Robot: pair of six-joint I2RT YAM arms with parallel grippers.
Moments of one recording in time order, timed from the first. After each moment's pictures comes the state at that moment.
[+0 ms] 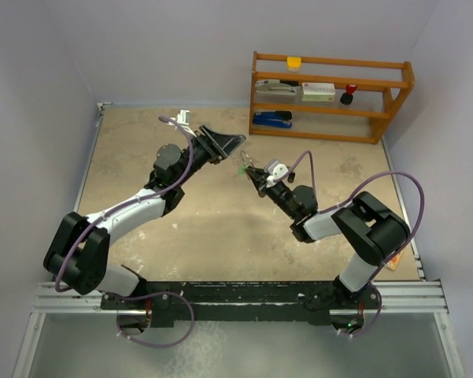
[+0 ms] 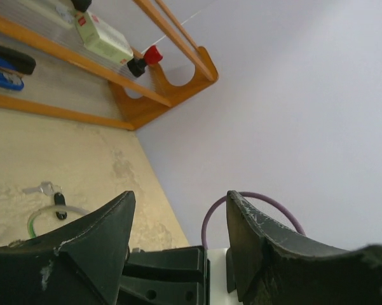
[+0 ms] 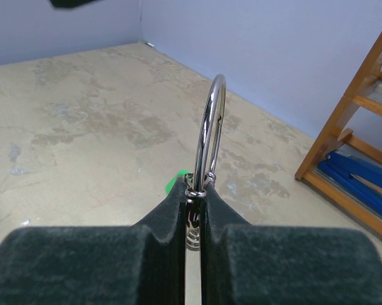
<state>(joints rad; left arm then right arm) -0.53 1.42 0.84 0.76 0.21 -1.04 0.64 1.68 0.48 1.39 -0.12 -0.14</state>
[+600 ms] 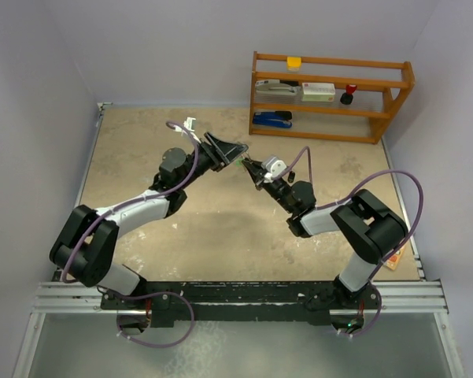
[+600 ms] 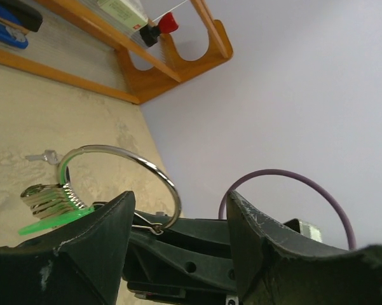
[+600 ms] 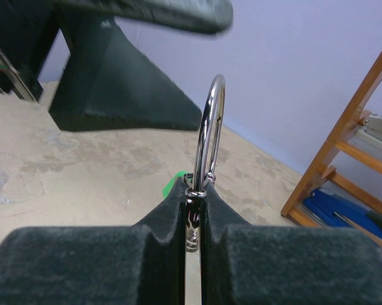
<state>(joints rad) -0.53 1.47 0.79 0.80 0.27 -1.10 0.64 1.70 0.55 1.43 -0.13 -0.19</state>
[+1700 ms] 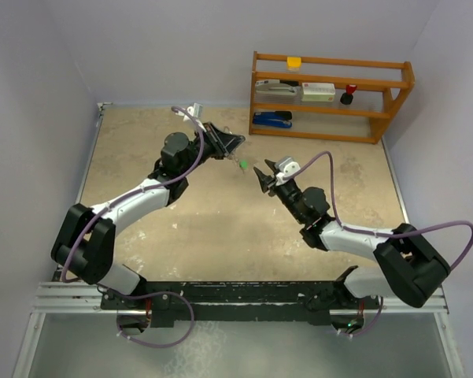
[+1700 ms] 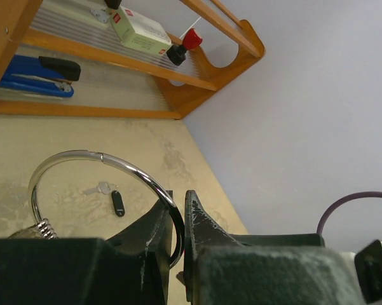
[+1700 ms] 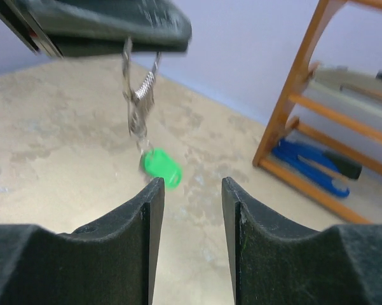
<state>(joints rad) -0.52 1.51 0.95 0.61 0.26 -0.83 0.69 1.33 0.44 1.10 0.07 -0.17</state>
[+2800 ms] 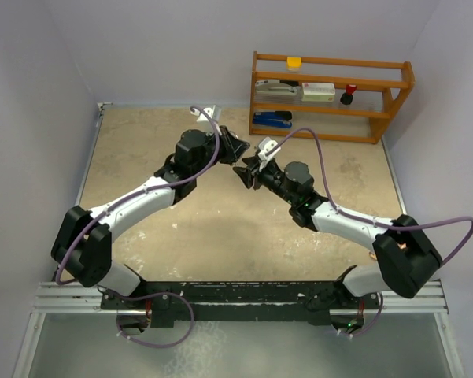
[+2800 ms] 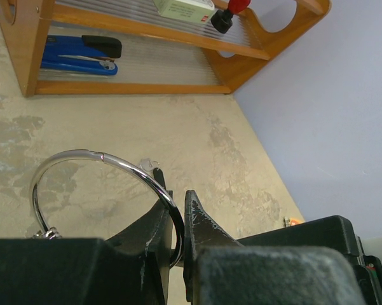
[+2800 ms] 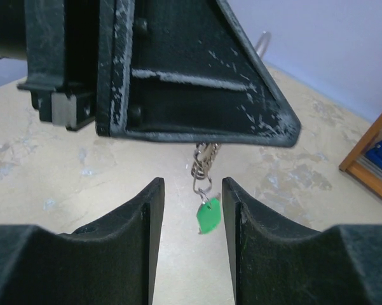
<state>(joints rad) -0.62 1.49 1.06 0.32 0.10 -0.60 0.69 1.39 0.72 0.67 -0.14 -0.02</state>
